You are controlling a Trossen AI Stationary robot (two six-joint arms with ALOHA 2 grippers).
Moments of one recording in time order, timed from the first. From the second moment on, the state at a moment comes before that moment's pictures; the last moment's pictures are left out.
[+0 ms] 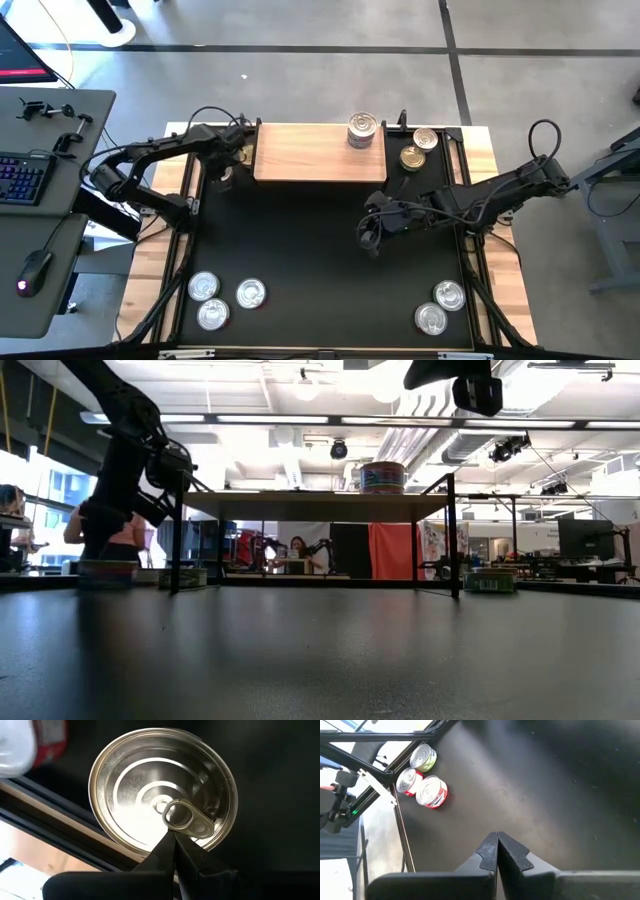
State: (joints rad) left arm 0.86 1.40 0.76 -1.07 -0.25 0.30; right arm 0.29 1.34 1.12 -0.51 0.20 0.87
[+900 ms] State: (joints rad) left arm 0.73 1.40 0.76 -1.16 -0.06 -0.41; right arm 0.29 1.34 1.12 -0.50 0.20 0.79
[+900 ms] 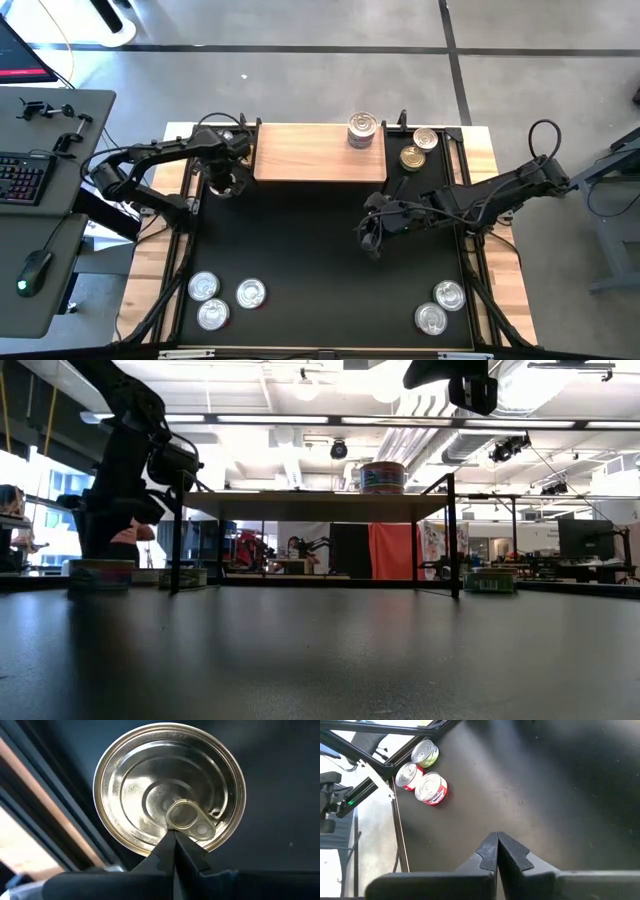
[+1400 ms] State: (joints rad) left arm 0.56 1.39 0.70 -1.27 0.01 -0.53; right arm 0.29 1.34 1.13 -0.50 0.20 0.74
